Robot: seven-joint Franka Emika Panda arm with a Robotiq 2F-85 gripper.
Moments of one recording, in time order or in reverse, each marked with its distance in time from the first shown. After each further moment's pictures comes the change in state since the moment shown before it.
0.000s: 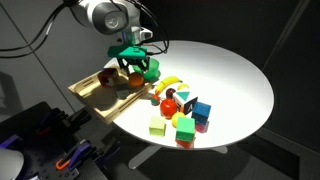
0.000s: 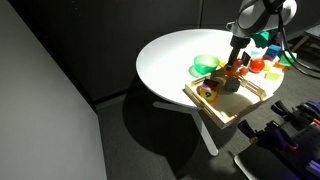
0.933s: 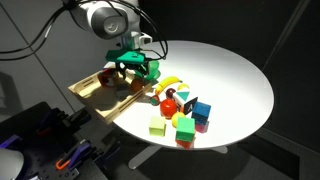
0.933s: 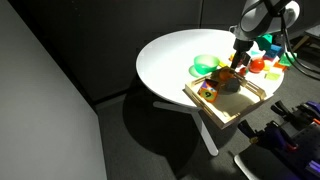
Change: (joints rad) arm -0.015 0.000 -0.003 -0.032 0.000 -0.009 0.009
